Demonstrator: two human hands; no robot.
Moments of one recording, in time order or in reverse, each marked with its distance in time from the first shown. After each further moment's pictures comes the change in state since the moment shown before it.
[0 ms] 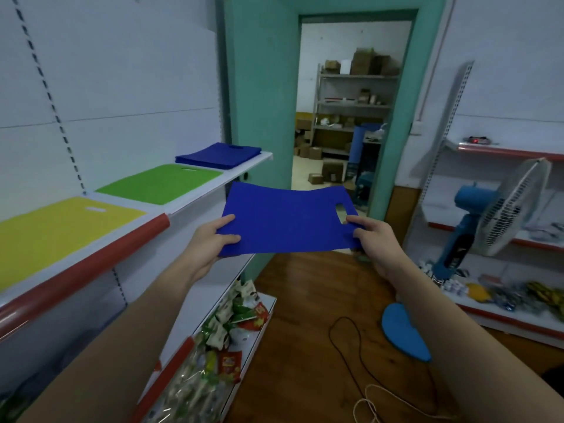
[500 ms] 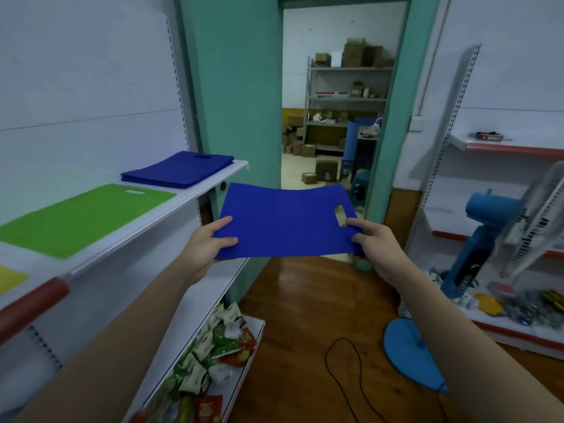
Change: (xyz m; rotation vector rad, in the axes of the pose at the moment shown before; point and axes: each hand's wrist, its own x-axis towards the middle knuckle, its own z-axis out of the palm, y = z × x) left_hand 0.193 -0.004 0.088 0.039 -0.049 0.002; right_hand 0.210 0.036 -0.037 0.023 -0.064 -0.010
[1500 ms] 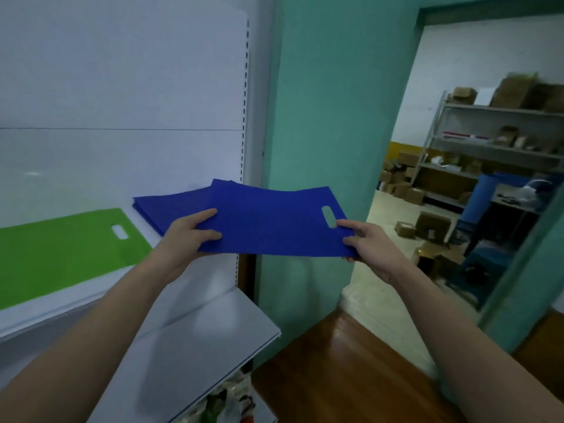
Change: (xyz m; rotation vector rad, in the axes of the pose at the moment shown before) left_hand 0.266 0.053 -0.030 -0.015 0.542 0.079; right_hand 0.426 -0.073 0.120 -0.096 -0.494 -0.221
